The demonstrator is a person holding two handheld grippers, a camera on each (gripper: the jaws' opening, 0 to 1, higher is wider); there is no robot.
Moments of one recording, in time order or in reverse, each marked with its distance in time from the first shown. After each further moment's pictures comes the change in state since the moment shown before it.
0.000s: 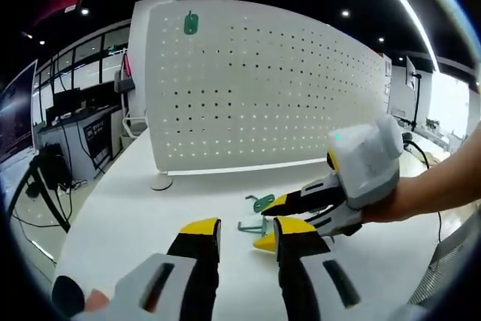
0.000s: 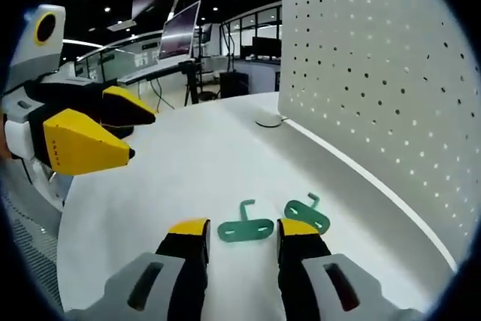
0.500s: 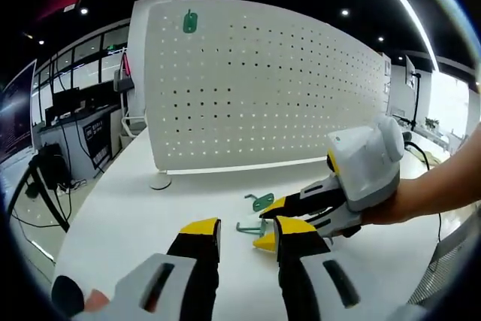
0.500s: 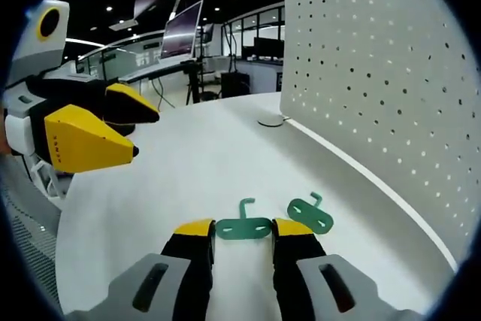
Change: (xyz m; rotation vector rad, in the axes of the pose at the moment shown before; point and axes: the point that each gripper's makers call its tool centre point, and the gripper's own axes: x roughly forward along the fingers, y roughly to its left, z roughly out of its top) left arm 0.000 -0.001 -0.001 0.002 0.005 -0.004; right arm 0.000 0.002 -0.002 -0.010 -0.006 -0.001
